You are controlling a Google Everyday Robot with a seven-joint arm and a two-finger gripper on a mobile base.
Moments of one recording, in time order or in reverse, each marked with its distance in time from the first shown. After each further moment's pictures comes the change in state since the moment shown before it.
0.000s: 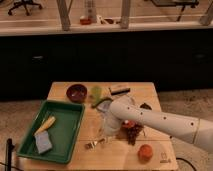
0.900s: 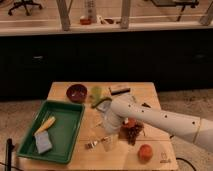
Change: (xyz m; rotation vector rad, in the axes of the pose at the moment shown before) arm 0.004 -0.002 -0.011 -0.008 -0.002 0.009
